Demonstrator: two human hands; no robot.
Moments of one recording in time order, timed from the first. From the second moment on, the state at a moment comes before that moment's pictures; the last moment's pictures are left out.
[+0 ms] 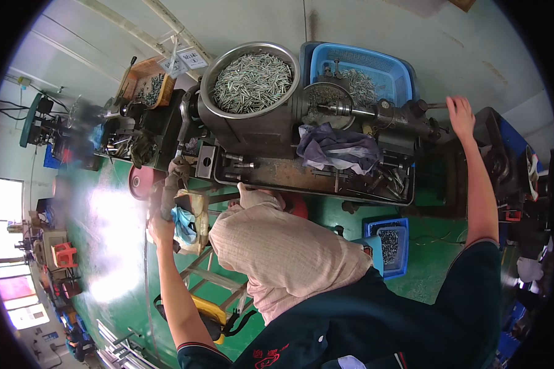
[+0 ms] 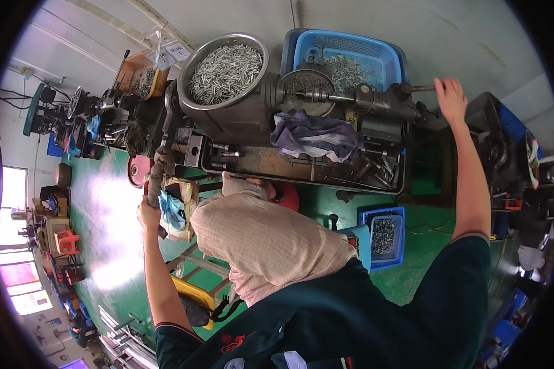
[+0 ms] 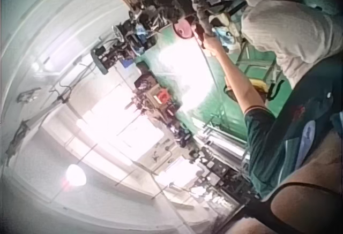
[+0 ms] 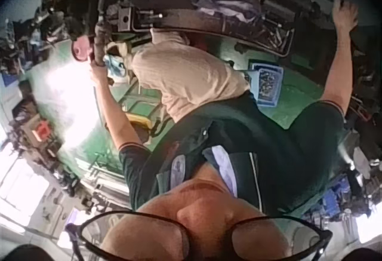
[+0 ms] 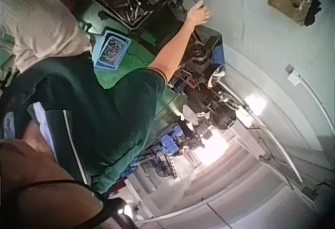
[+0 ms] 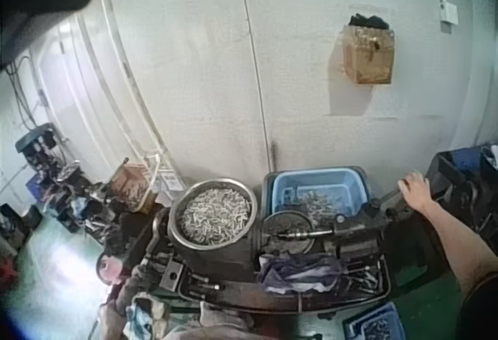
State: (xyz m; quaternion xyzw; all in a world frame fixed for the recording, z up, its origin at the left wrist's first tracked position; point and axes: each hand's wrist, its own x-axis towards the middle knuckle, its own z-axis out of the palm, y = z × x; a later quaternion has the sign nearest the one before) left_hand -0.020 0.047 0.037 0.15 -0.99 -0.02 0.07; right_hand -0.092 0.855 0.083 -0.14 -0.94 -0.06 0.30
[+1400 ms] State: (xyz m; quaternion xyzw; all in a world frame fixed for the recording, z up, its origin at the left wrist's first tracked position) left_hand -0.020 0.041 0.028 0.12 -0.99 -0.04 0.09; right_hand -0.024 0.801 0.102 -0.16 -0.88 -0.21 0.40
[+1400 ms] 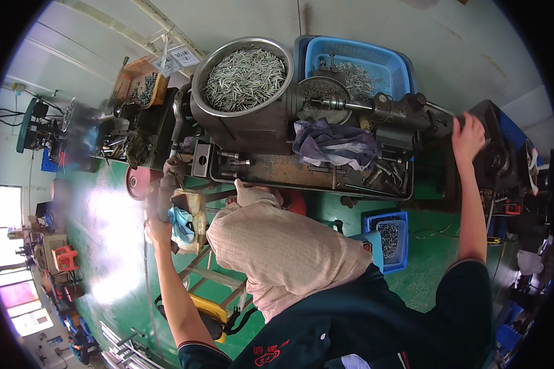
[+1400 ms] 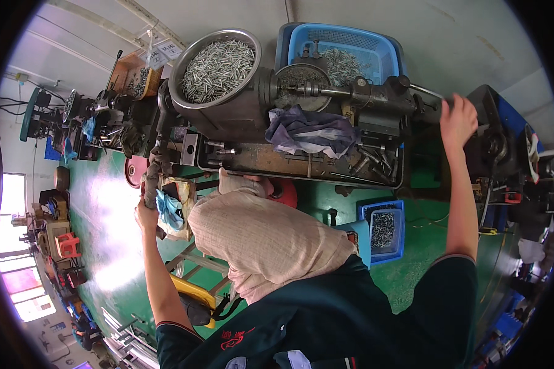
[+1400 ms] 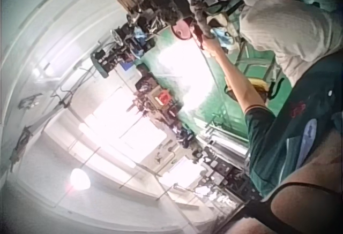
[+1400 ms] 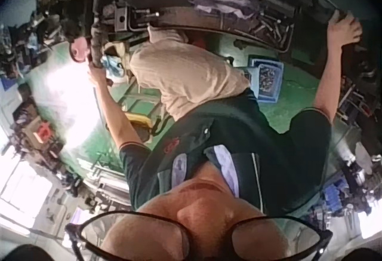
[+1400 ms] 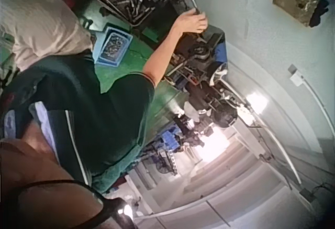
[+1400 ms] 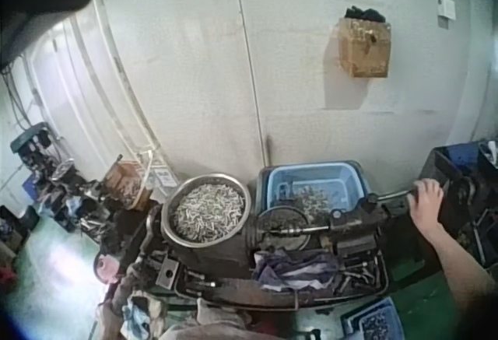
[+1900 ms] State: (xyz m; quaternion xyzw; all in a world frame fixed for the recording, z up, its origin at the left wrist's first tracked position) left_hand 0.018 0.137 0.043 0.23 -0.97 -0.09 0.09; right_hand -0.183 0.556 0.085 0.07 -0.93 0.36 0.02
